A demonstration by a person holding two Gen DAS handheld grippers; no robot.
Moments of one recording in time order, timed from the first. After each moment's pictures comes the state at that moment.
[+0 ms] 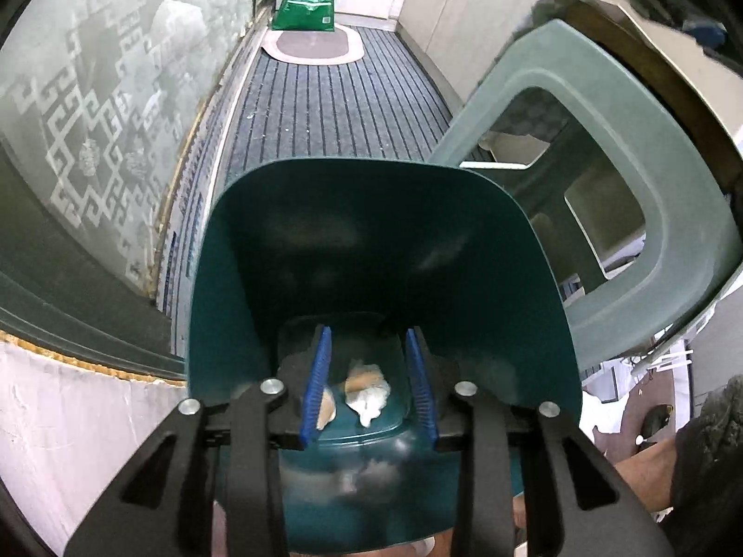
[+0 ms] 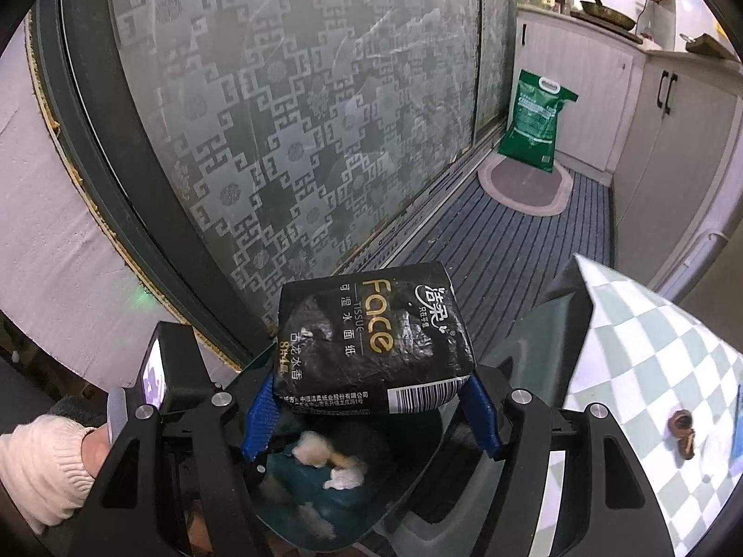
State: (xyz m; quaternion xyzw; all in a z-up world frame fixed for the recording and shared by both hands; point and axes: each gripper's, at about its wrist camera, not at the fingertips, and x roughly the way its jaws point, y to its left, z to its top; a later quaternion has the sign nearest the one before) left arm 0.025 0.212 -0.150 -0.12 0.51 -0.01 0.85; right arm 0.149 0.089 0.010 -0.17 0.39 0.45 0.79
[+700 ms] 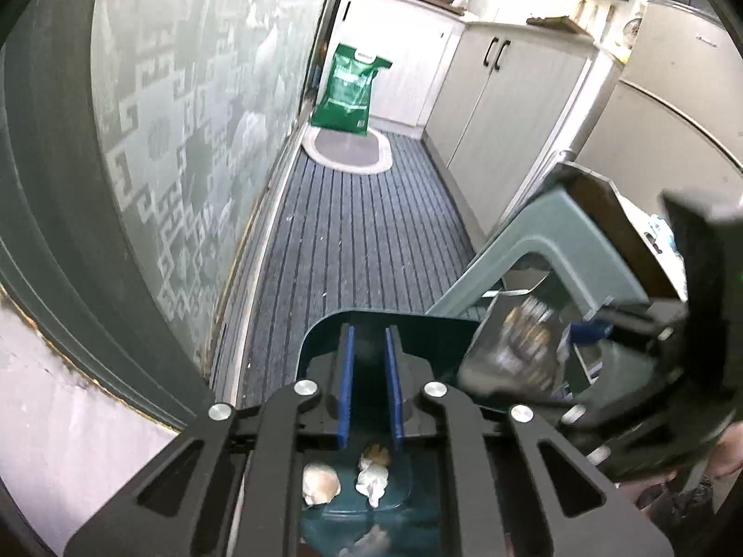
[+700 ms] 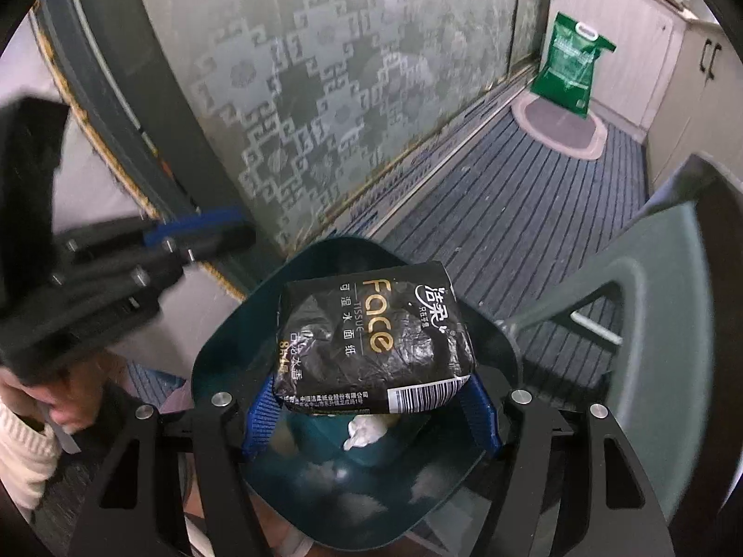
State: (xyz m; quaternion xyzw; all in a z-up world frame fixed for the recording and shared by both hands) left arm 0.009 0.255 -0.067 -0.16 0.37 0.04 0.92; right arm 0.120 0.124 -0.080 -0.22 0.46 0.45 0.73
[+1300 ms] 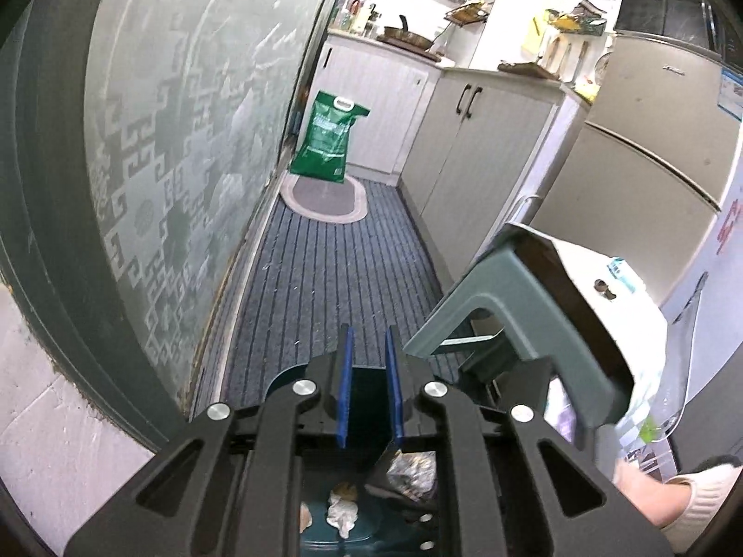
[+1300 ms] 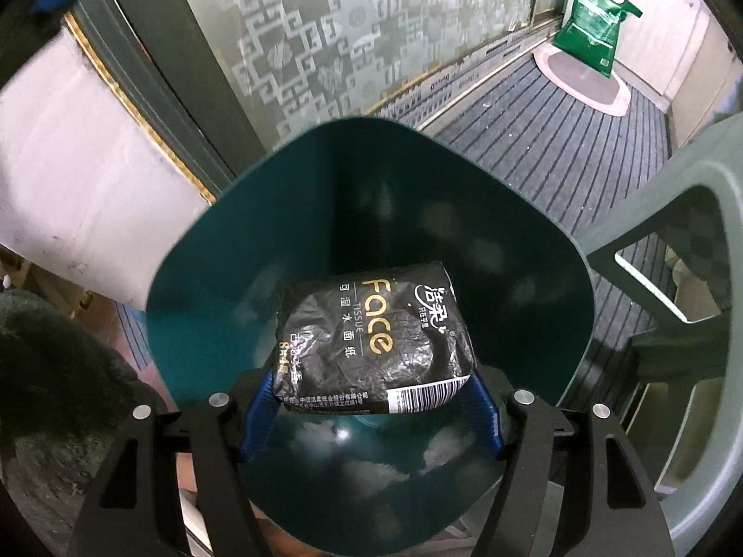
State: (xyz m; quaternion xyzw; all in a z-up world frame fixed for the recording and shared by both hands) left arm 0.000 0.237 -0.026 -0.17 0.29 0.02 0.94; right arm 0.105 0.120 -0.152 -0.26 0.51 0.45 0.69
